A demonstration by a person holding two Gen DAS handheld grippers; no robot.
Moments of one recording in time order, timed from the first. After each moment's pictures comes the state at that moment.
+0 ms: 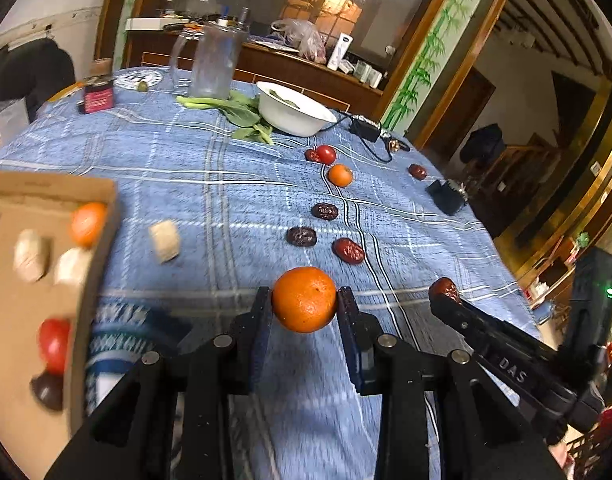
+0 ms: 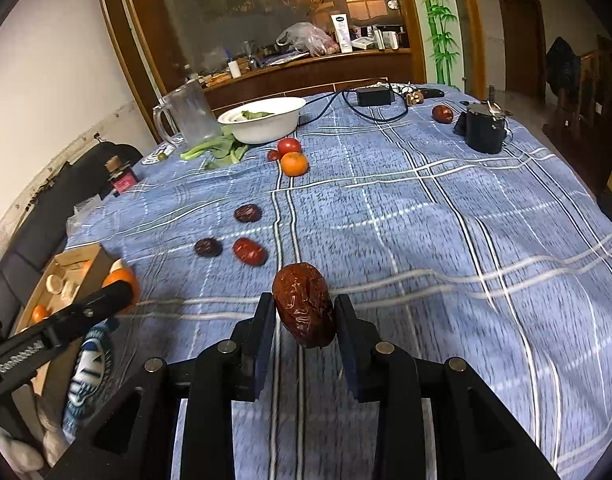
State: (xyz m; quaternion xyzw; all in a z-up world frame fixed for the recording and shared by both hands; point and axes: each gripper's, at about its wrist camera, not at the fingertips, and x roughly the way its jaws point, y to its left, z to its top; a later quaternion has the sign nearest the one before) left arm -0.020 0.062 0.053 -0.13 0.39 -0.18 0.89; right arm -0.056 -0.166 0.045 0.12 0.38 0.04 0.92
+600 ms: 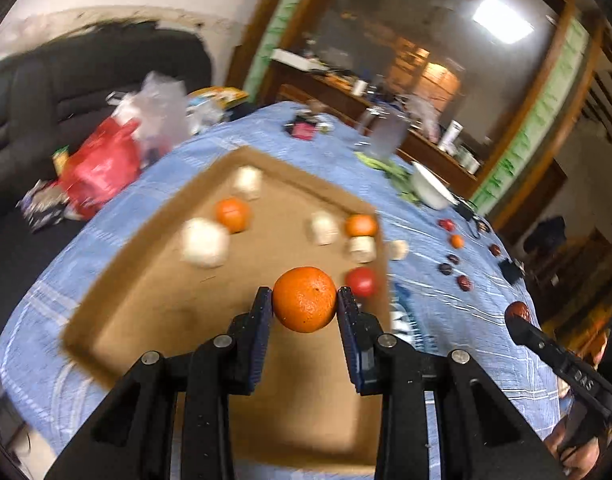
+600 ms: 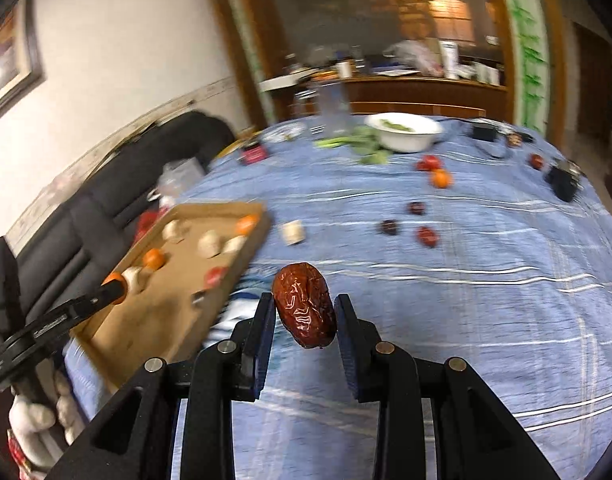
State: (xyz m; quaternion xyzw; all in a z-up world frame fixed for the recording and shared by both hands) left arm -0.144 0.269 0.065 -0.22 0.34 0.00 0.92; right arm -0.131 -0.020 0.101 0.05 0.37 0.19 0.91
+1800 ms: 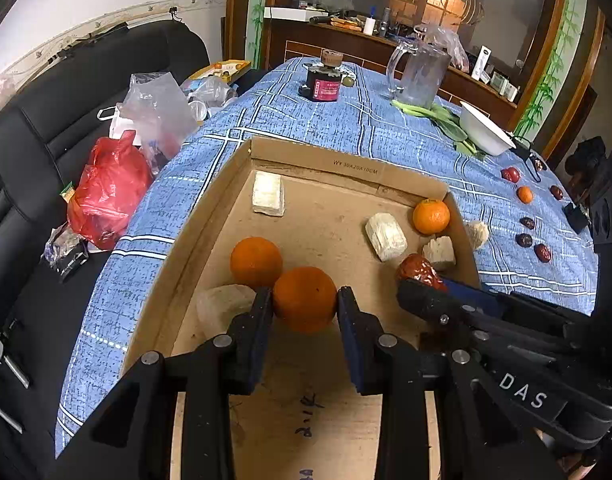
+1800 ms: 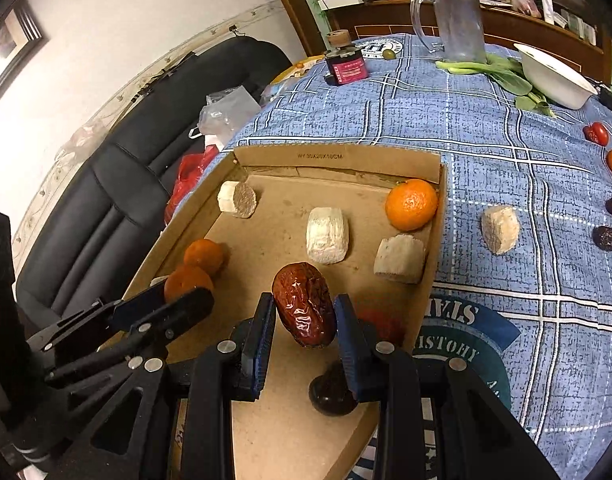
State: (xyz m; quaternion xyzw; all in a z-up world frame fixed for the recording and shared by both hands) left arm -0.040 0.271 0.051 -0.09 0.44 0.02 0.89; right arm -0.010 0.127 0.038 0.06 0.47 0.27 0.84
